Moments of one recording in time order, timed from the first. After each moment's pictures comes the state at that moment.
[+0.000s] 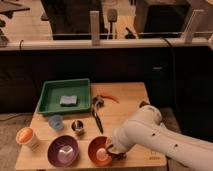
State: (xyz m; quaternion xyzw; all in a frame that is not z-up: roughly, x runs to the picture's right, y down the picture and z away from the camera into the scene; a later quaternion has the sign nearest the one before) arm 0.020 0.242 0.620 -0.23 -0.26 -0.24 0.91
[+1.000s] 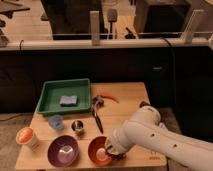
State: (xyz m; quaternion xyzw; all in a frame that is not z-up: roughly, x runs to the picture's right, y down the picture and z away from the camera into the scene) arm 0.017 0.246 0.621 -0.23 -0.27 -0.25 0.90
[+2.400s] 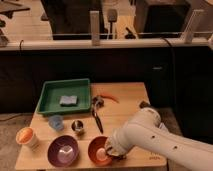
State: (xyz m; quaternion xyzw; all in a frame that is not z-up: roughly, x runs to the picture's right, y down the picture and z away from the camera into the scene) arm 0.017 0.251 0.621 -0.22 -0.28 -0.26 0.90
